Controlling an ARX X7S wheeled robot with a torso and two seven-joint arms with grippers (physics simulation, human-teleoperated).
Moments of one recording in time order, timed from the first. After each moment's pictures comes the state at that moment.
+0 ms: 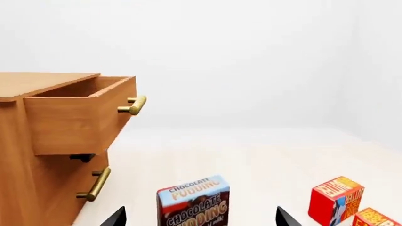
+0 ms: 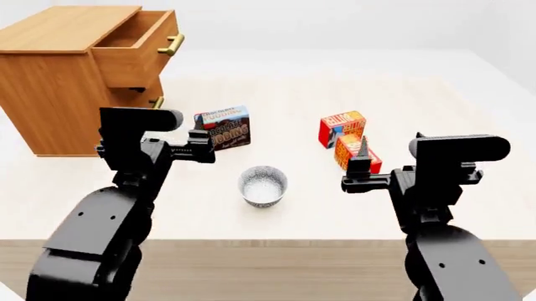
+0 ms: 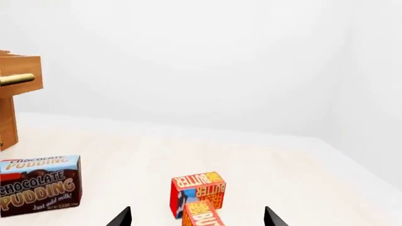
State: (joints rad) left arm -0.61 -0.18 0.05 0.22 -0.28 -0.74 -0.04; right arm 0.43 0.20 -0.01 -0.52 0.13 0.87 0.08
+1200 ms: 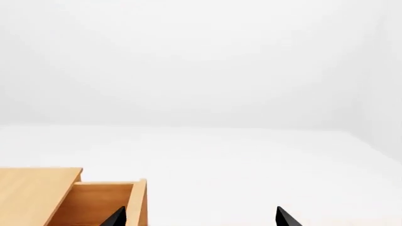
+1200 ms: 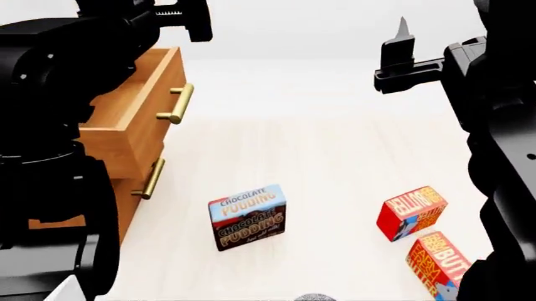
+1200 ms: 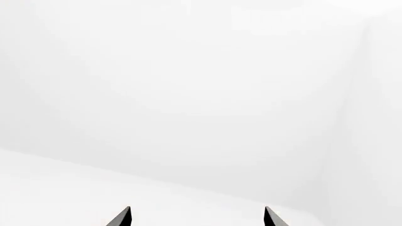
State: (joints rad) left arm -1.40 -0.13 0.04 -0.20 -0.36 -1.20 -0.11; right arm 1.06 0.33 -0.10 -0.63 0.18 1.39 0.05
